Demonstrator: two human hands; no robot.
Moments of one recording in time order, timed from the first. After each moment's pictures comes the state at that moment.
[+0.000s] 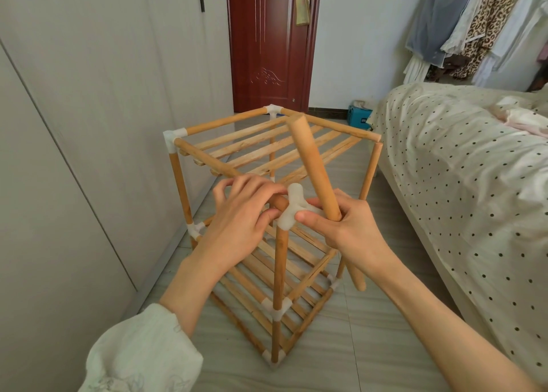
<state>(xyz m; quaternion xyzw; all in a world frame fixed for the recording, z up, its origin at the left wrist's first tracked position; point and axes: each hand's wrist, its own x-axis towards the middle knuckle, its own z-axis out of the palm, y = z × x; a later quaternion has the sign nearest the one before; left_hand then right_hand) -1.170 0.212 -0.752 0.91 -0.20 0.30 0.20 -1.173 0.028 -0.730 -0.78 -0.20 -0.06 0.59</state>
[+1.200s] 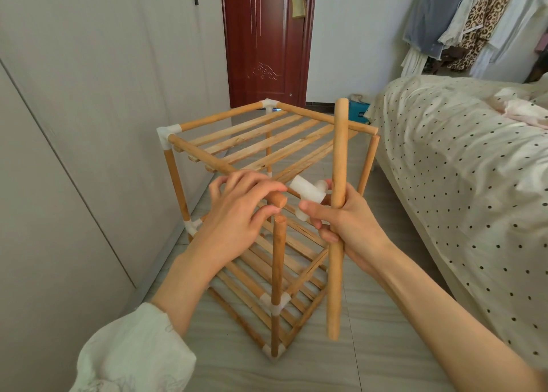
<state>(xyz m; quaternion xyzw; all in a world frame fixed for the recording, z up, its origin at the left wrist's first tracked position) -1.170 0.216 -0.753 0.90 -0.22 0.30 0.23 -1.168 0.029 -0.731 -0.64 -0.09 0.07 0.76</state>
